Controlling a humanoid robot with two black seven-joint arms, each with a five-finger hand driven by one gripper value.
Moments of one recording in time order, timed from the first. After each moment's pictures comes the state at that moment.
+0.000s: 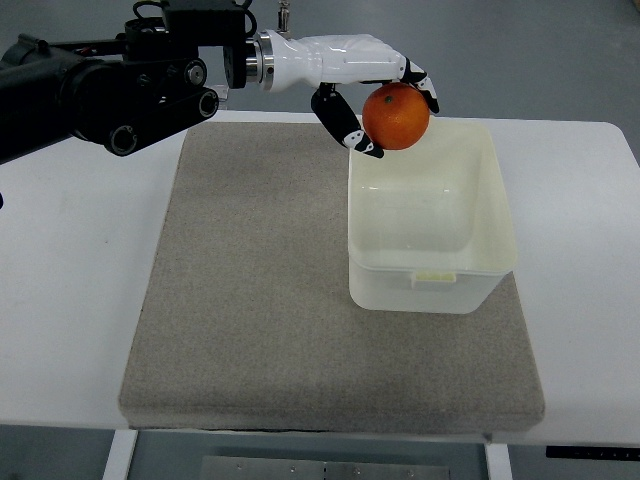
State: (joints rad) left arm -1.53 0.27 0.08 -0.86 1.22 -0.05 -0.61; right arm 0.02 0.00 -0.05 0.16 0.03 -0.07 0.15
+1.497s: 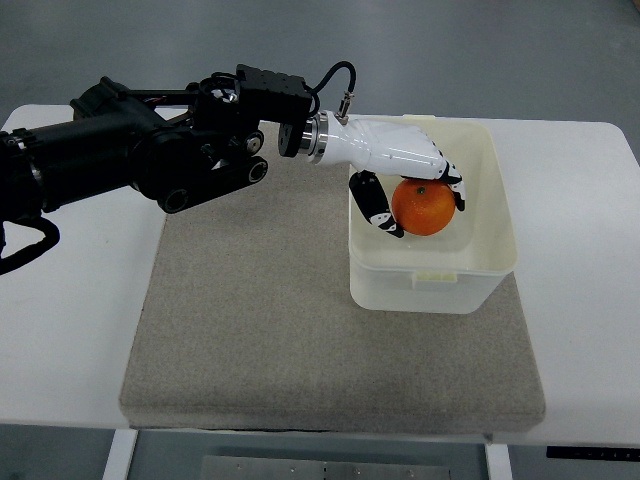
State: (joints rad) left arm -1.44 0.14 0.08 -0.85 1.41 -0.04 -0.61; right arm 0.02 0.00 -0.05 0.16 0.03 -0.07 0.15
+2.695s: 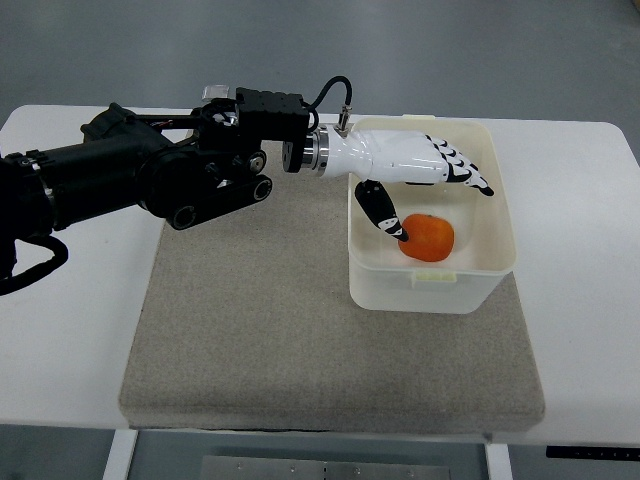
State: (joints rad) left arm -1.39 0.12 0.07 -0.84 1.39 0.05 -0.61; right arm 0.02 0.00 -0.05 0.16 0.03 -0.07 0.15
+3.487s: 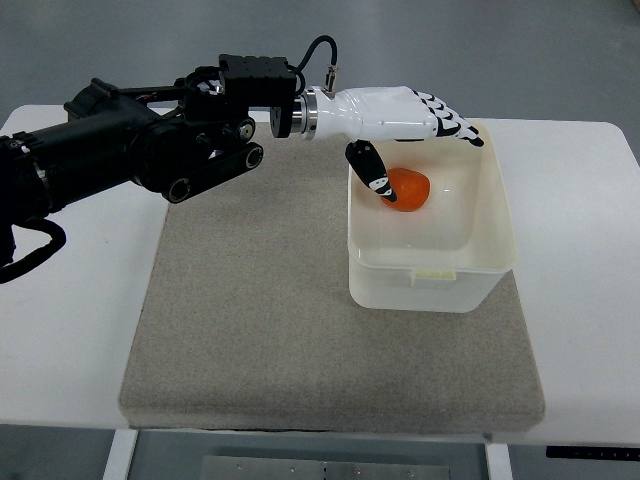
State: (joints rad) left arm -1.42 0.12 0.03 -0.74 1.41 0.05 -0.61; right arm 0.02 0.00 -0.05 0.16 0.03 -0.07 0.15
